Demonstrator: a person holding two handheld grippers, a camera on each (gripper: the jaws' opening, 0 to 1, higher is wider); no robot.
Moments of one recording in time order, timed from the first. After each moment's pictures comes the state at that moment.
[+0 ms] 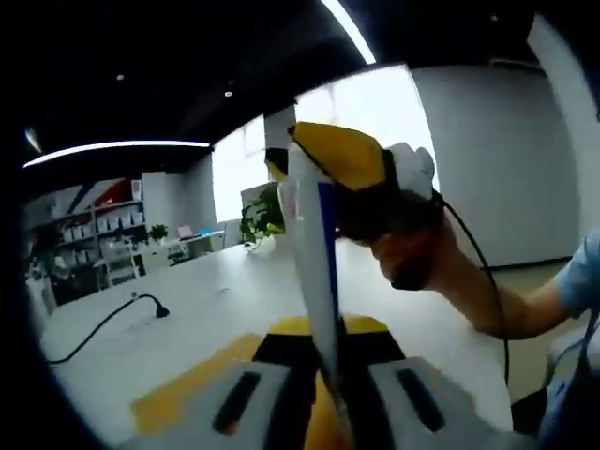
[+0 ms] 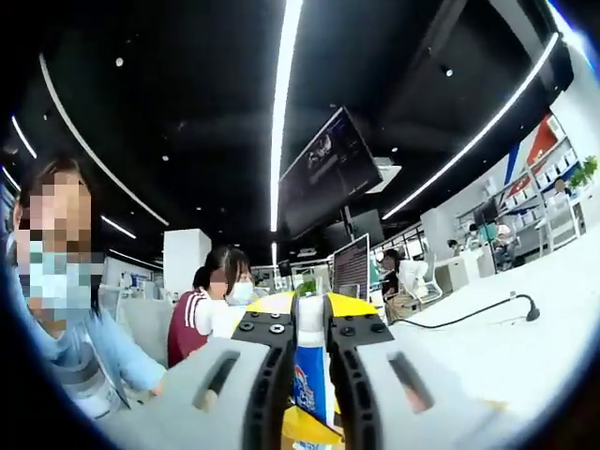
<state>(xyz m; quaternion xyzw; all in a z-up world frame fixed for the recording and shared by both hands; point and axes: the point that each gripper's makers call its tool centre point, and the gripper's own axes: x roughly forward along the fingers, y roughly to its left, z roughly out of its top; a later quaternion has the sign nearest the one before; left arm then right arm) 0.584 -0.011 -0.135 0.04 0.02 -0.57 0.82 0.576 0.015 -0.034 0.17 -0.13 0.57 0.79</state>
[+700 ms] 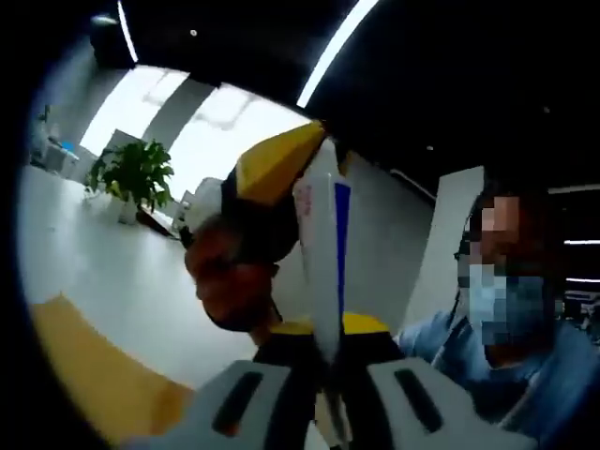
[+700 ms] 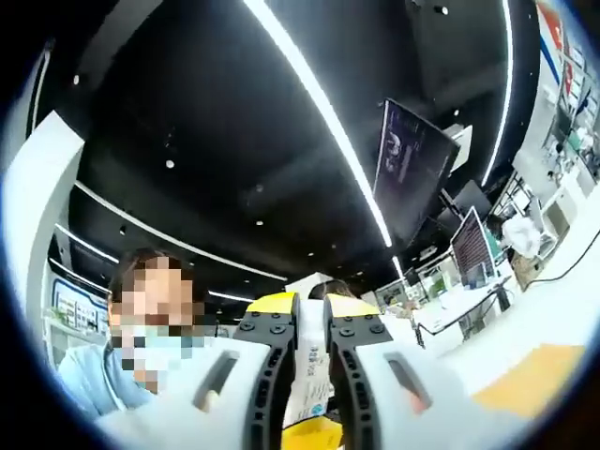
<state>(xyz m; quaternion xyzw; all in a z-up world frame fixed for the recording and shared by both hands) 0.472 -0.019 -0.105 -0.17 0.09 -0.81 0.55 0.514 0.020 -0.010 0.33 -0.10 0.74 0.58</state>
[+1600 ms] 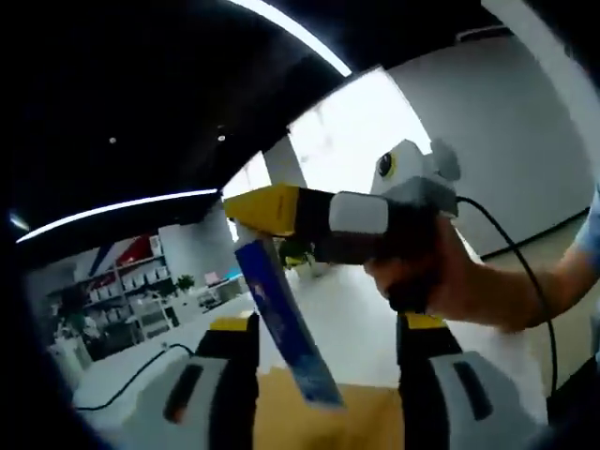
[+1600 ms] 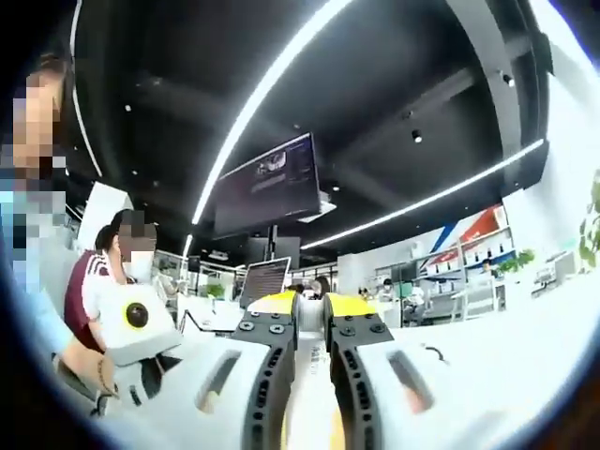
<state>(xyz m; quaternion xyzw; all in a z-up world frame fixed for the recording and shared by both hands) 0.574 -0.019 -0.105 0.11 -0.13 -0.48 0.86 0.603 -0.005 -0.031 0.07 -0.22 0.37 0.90</state>
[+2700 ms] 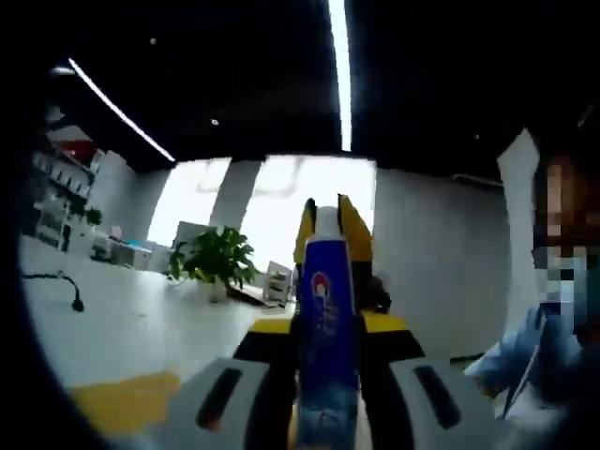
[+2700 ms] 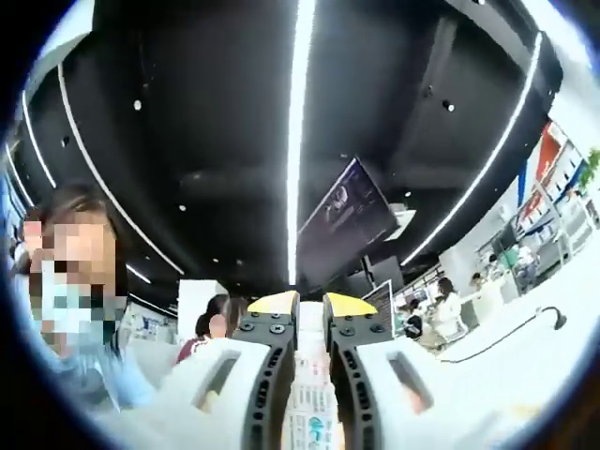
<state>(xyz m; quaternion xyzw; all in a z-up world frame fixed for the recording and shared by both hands) 0.549 -0.011 -0.079 -0.21 -0.02 -0.71 0.67 0.560 -0.004 -0.004 0.27 -0.23 0.58 0.74</state>
